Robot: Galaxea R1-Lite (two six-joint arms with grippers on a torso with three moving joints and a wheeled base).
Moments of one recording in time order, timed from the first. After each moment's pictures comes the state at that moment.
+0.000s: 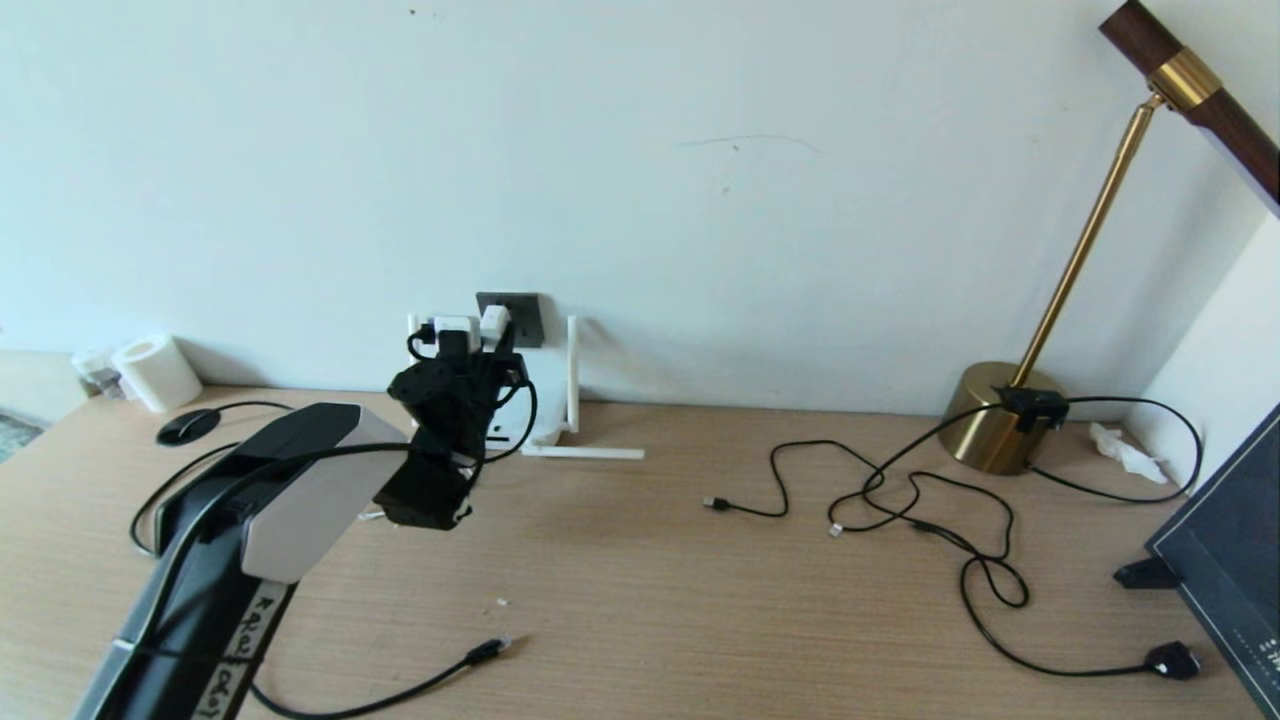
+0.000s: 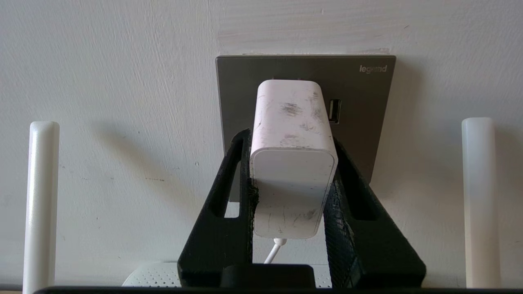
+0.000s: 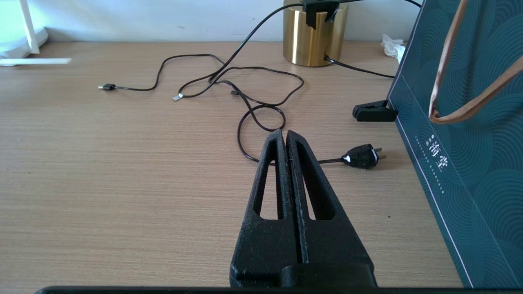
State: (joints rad) left arm -0.19 2.67 -1.64 -1.44 0.11 0.11; right arm 0.00 0.00 0.00 -0.01 -0.02 0.05
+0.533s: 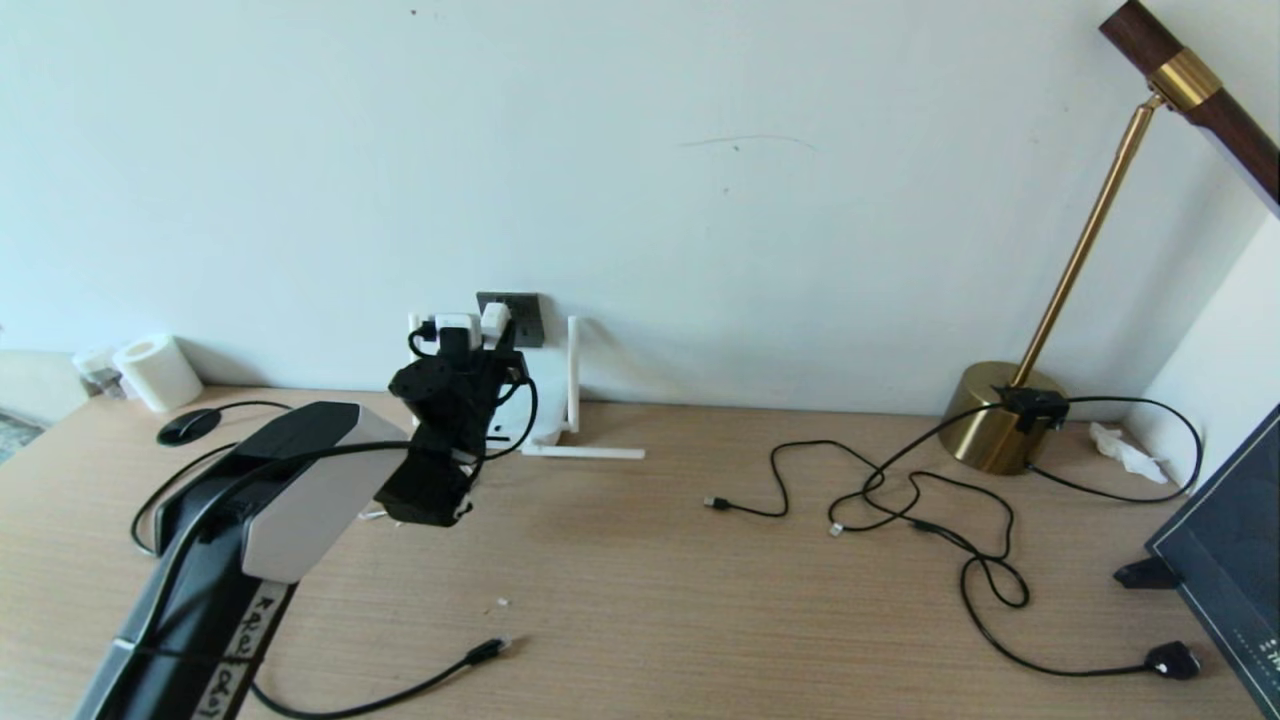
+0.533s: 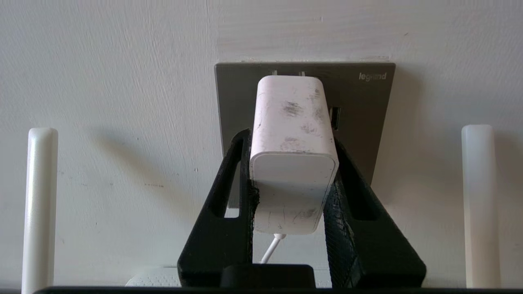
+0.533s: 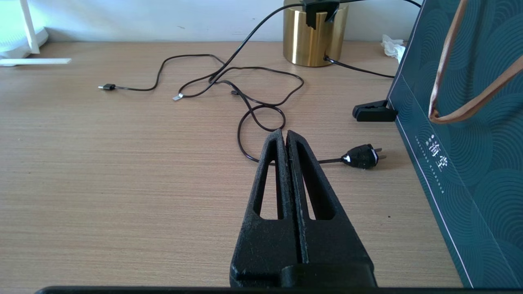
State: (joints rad) left arm -0.19 2.67 -1.67 -1.42 0.11 0.11; right arm 0.00 0.00 0.00 -0.01 -0.02 0.05
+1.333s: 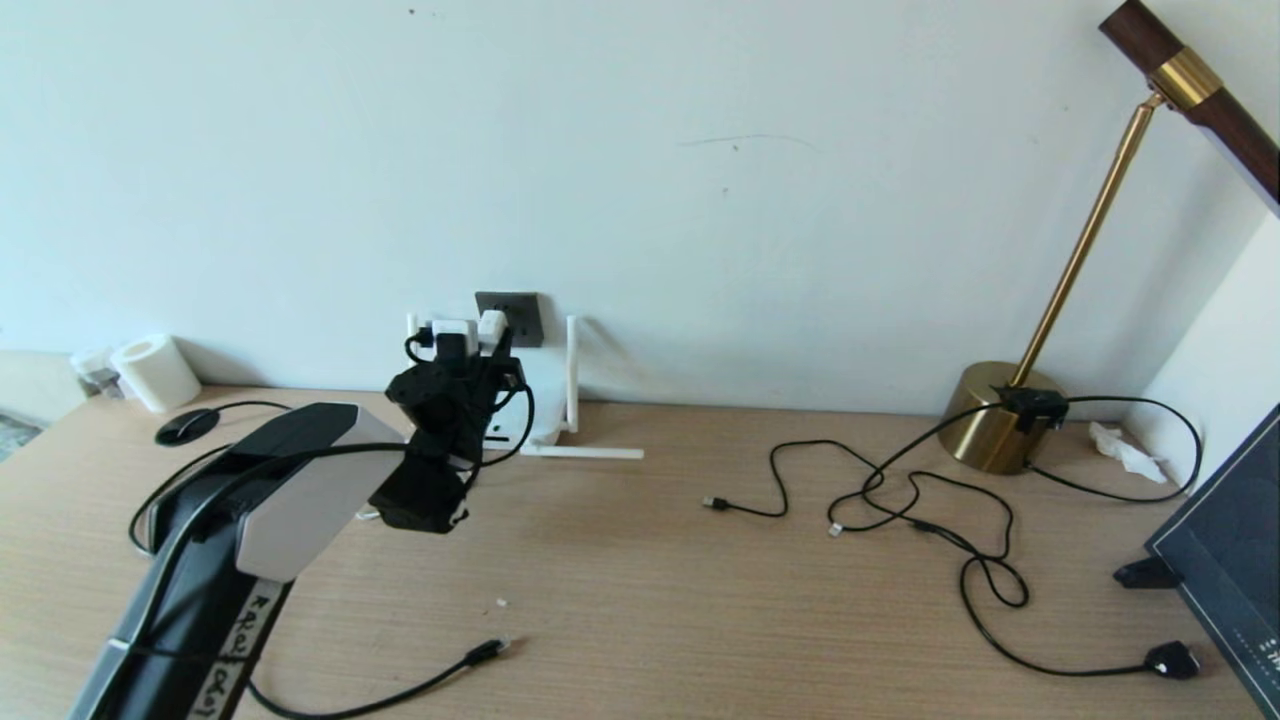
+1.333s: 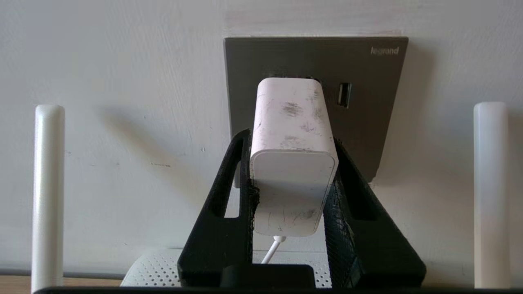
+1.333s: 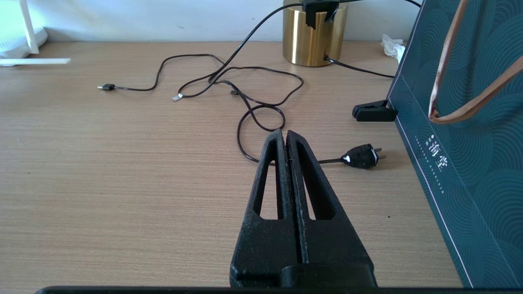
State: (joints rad) left arm -0.19 2.66 -1.61 -1.44 0.12 0.11; right arm 0.00 0.00 0.00 -0.01 -0.02 0.05
